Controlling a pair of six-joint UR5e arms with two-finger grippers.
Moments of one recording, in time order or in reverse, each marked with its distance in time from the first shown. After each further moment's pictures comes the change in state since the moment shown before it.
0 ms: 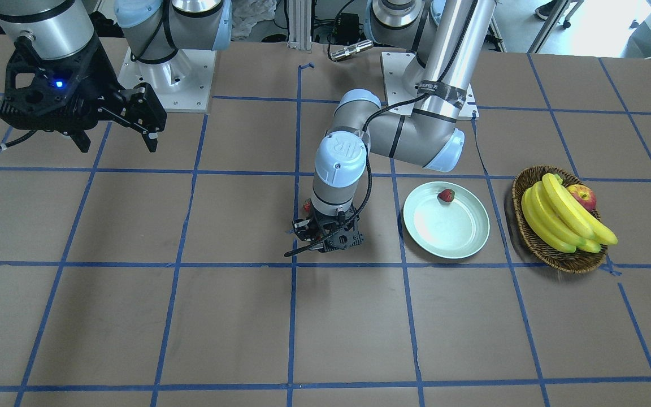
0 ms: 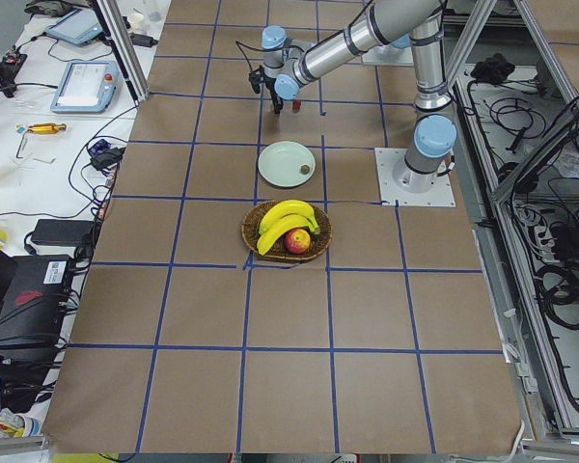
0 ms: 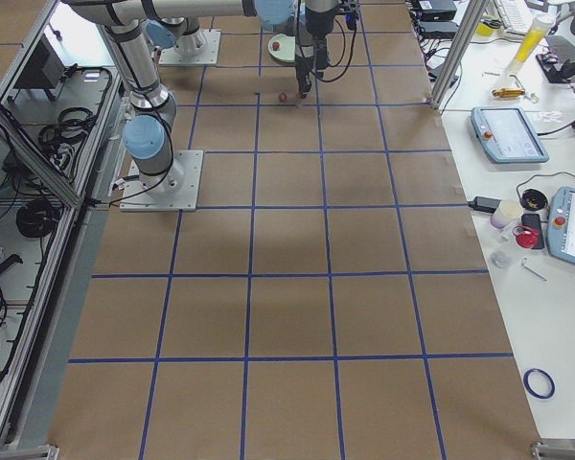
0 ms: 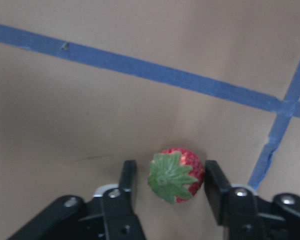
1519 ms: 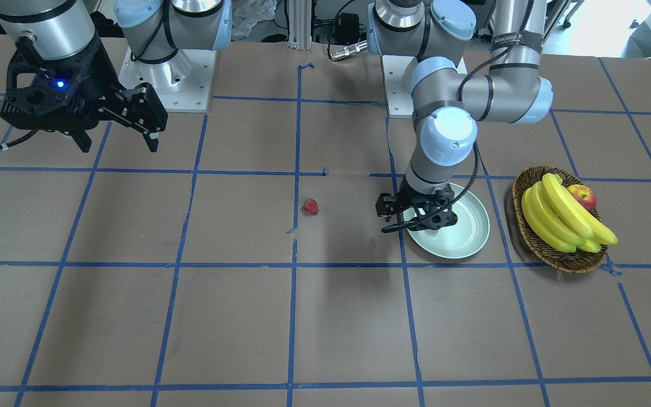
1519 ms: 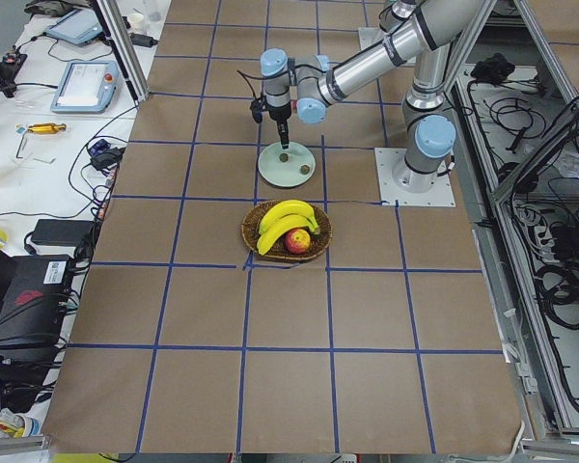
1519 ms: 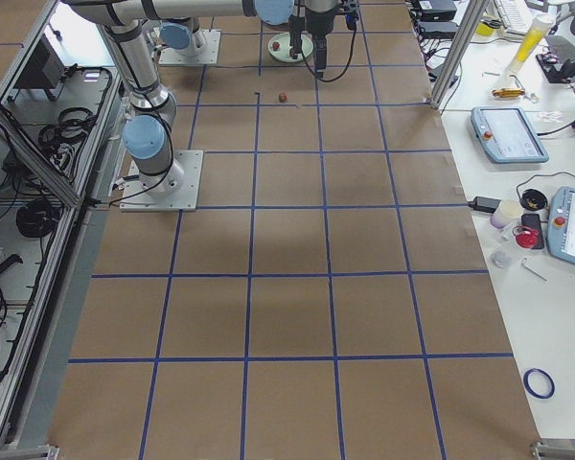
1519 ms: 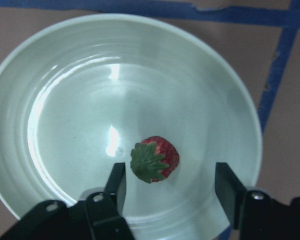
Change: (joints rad) left arm 0.228 0.229 -0.145 -0.168 0.088 0.282; right arm 0.002 0.000 0.001 -0.001 0.001 0.003
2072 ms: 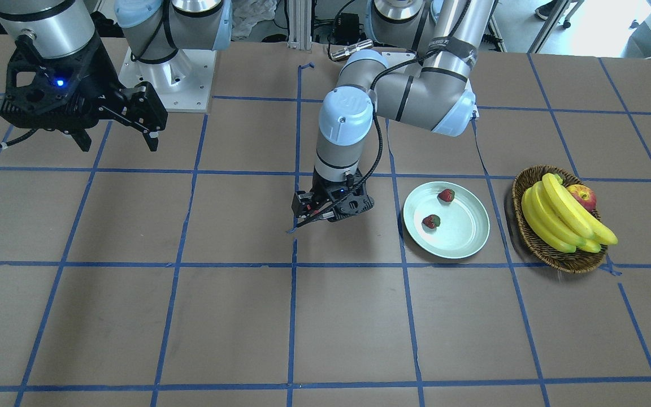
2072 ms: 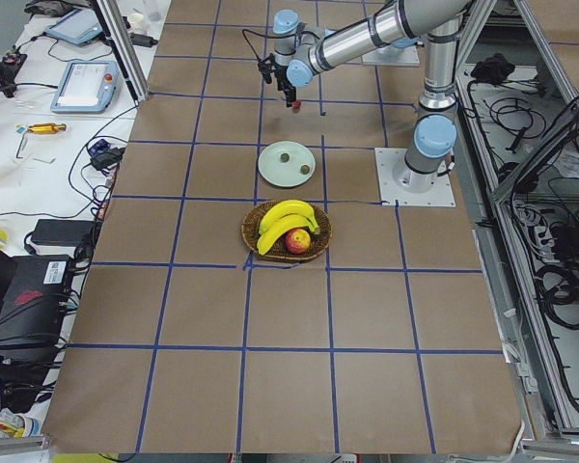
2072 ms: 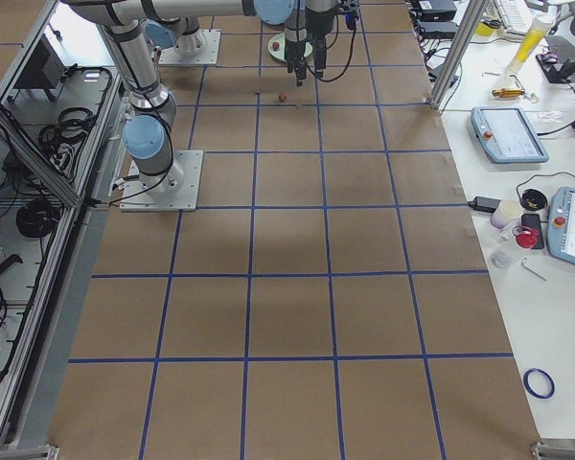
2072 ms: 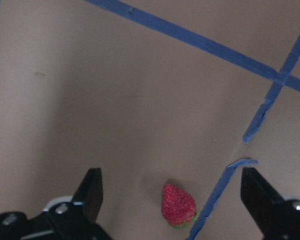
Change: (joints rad) left arm -0.272 -0.110 0.080 0.106 -0.074 -0.481; right arm 0.000 -0.001 -0.001 0.002 0.000 0.000
